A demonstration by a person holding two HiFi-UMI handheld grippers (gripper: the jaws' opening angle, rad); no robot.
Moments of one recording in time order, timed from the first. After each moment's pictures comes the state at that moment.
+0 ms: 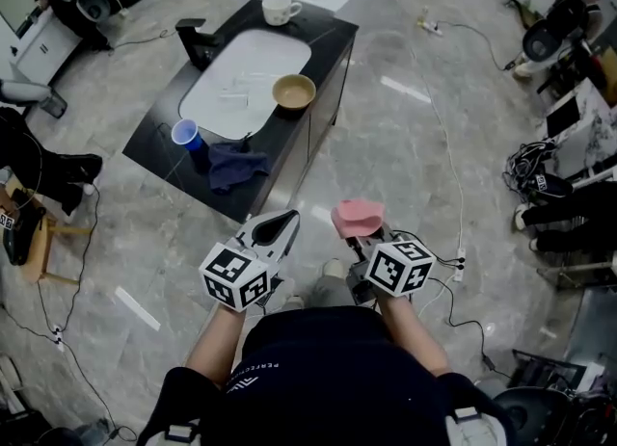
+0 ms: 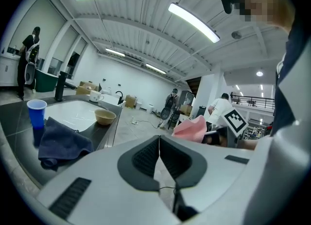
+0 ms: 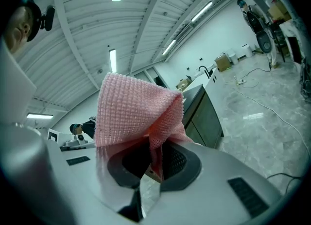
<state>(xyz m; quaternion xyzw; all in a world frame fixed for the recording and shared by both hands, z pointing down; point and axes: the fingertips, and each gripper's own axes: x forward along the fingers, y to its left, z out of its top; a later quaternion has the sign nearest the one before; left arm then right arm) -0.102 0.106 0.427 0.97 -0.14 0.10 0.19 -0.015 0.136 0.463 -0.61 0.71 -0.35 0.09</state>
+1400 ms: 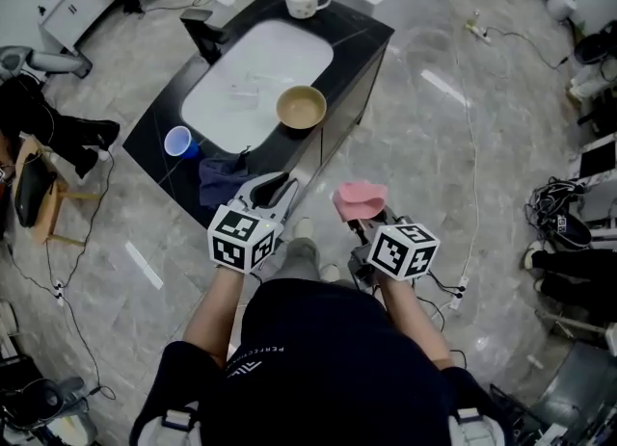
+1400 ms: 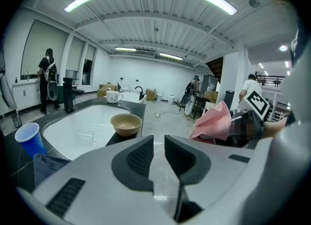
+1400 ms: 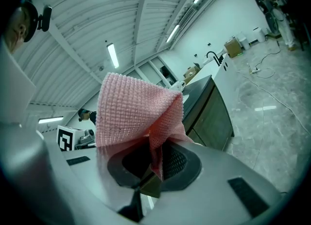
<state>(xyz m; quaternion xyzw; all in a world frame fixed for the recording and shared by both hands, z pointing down) -0.022 -0.037 0.467 0.93 -0.26 0.20 0.15 0.067 0.019 0.483 -0.54 0.75 -0.39 0.07</state>
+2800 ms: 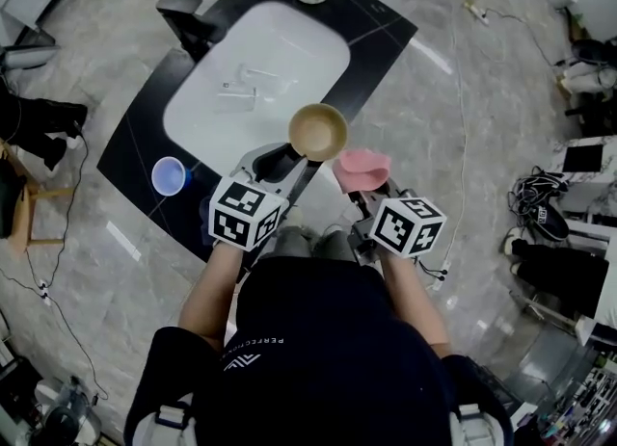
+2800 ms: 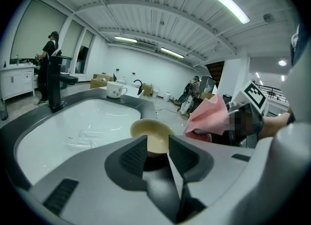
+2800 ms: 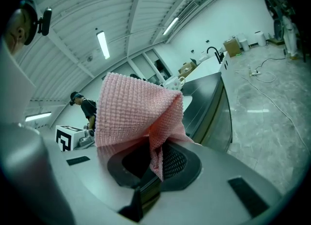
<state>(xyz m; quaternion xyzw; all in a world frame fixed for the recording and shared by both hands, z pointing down) -0.009 -0.184 0.501 0.93 -0.21 0.21 0.20 0.068 -0.139 0.495 -0.56 0.72 -0.41 0.02</state>
